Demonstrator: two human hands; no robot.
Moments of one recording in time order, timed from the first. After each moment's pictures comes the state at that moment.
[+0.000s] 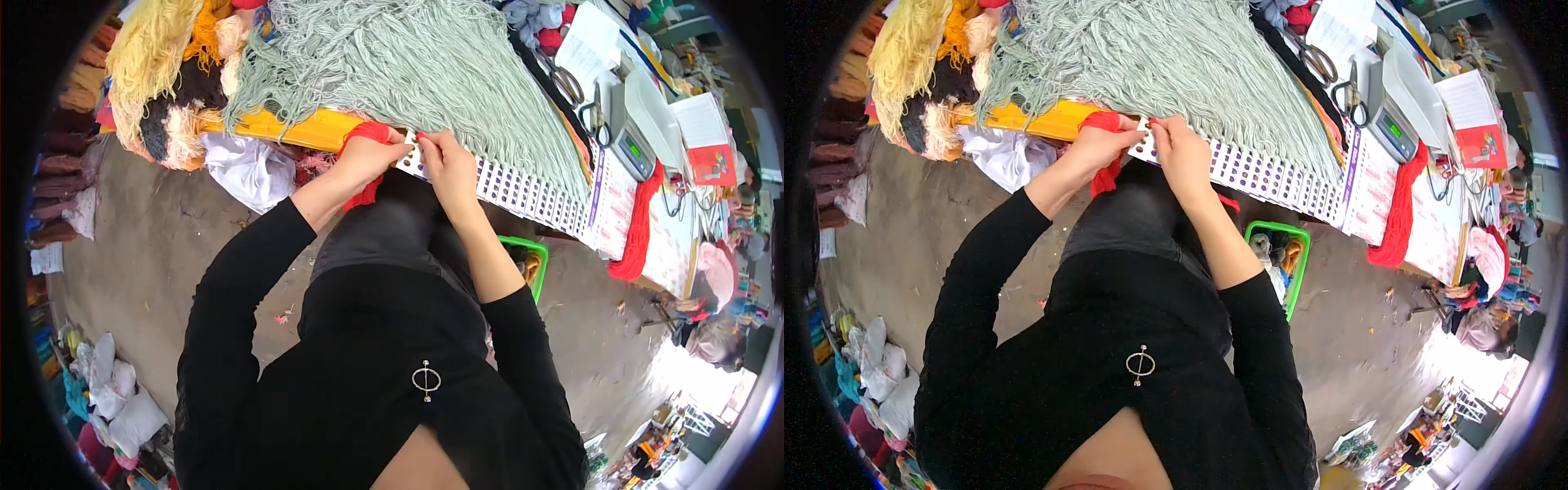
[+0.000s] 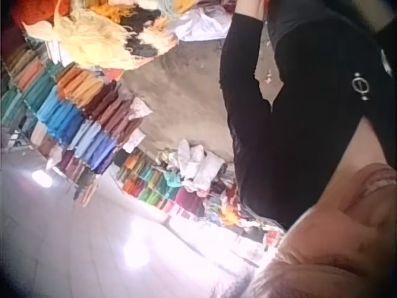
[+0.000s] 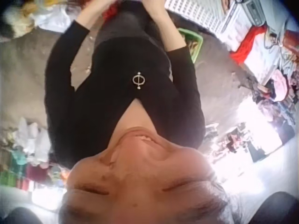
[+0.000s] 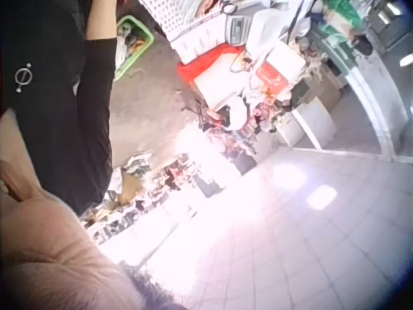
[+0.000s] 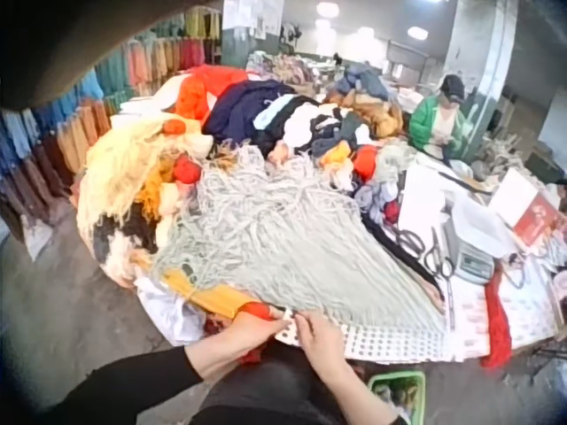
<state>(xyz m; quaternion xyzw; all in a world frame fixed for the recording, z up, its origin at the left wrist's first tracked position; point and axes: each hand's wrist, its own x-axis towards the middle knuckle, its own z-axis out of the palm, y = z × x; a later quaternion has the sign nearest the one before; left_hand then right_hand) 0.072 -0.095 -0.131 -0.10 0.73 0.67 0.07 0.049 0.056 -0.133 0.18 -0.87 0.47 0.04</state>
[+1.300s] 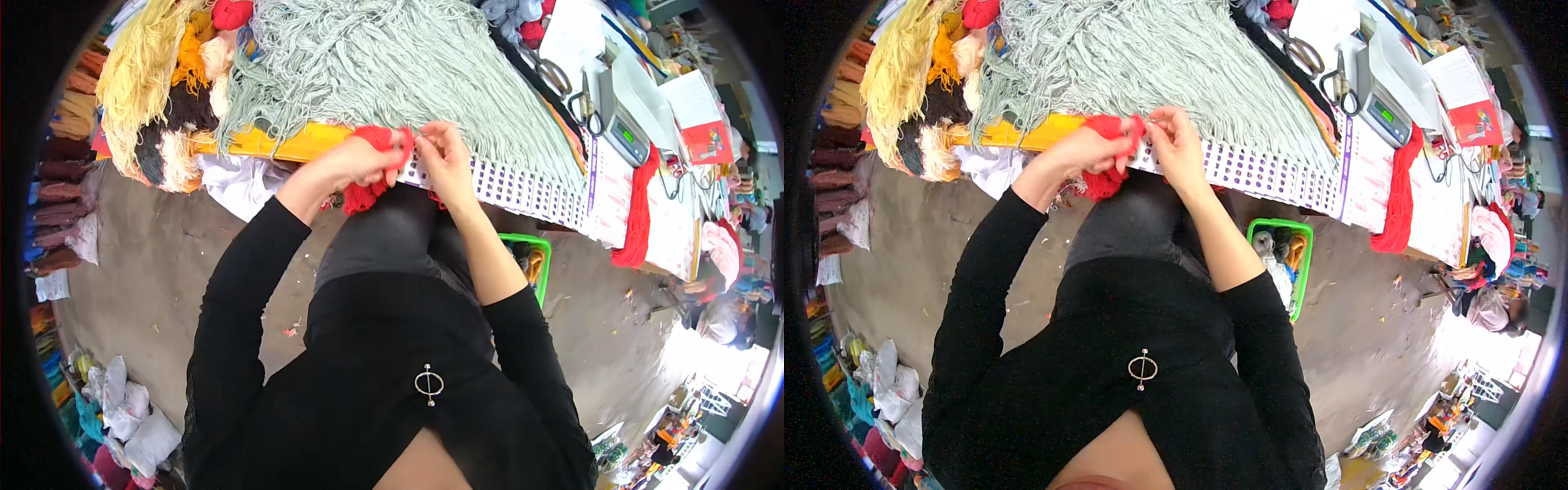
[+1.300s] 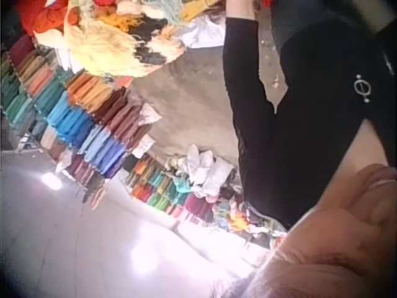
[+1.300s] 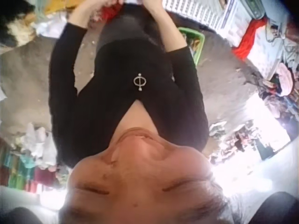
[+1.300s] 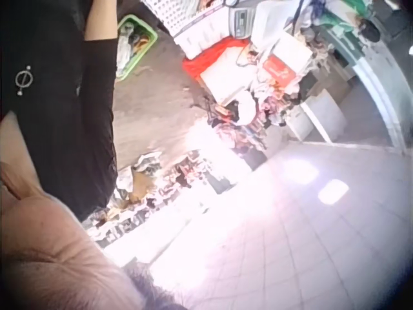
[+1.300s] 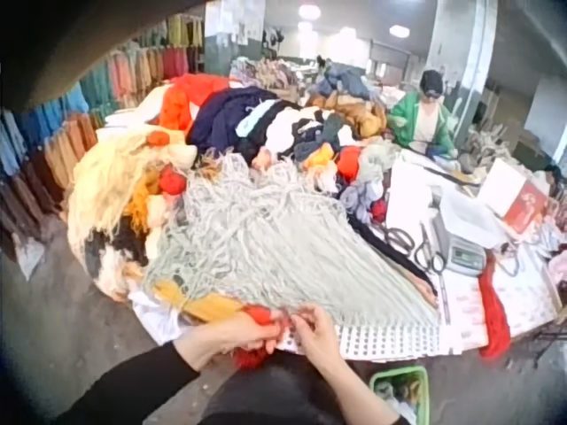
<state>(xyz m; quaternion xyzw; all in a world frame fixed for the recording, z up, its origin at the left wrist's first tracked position) 0.055 -0.115 -0.090 -0.02 0.65 0.68 0.33 0.038 0.063 -0.138 0.12 -0.69 0.71 -0.07</state>
